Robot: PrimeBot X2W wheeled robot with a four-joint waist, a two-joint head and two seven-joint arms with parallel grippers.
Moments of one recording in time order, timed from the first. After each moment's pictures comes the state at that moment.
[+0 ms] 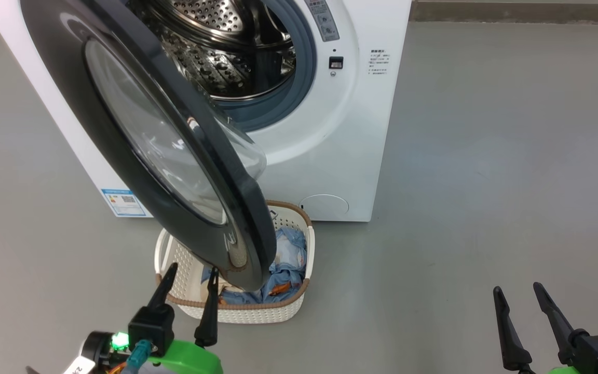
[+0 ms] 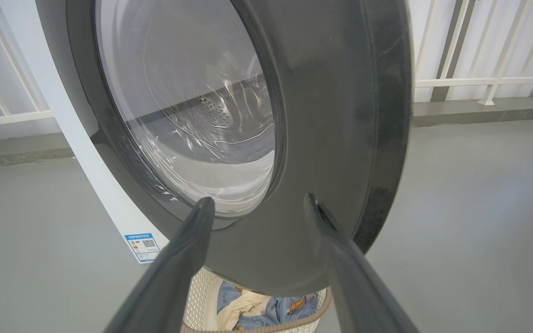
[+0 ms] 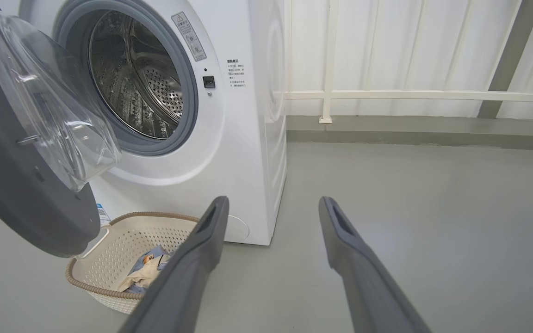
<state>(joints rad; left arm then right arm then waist) -0.17 0.03 -0.29 0.35 -0.14 0.03 -0.25 0.10 -0.05 -0.13 0.06 0.11 0.13 -0.25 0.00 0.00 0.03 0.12</state>
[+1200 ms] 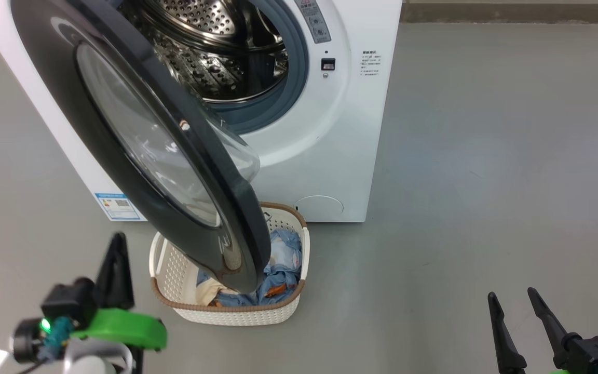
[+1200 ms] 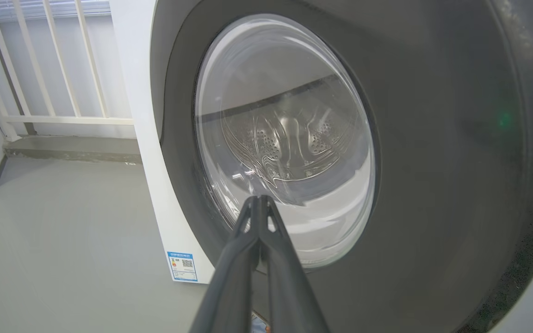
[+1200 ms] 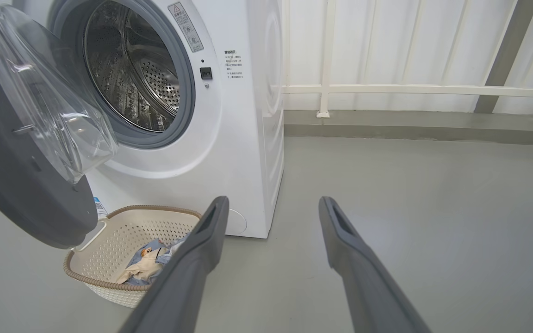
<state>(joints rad) -0.21 0.07 -0.11 0.32 -0.24 0.03 -0.25 0.11 -0.04 -0.12 0.07 0.10 0.13 -0.25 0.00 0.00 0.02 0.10</state>
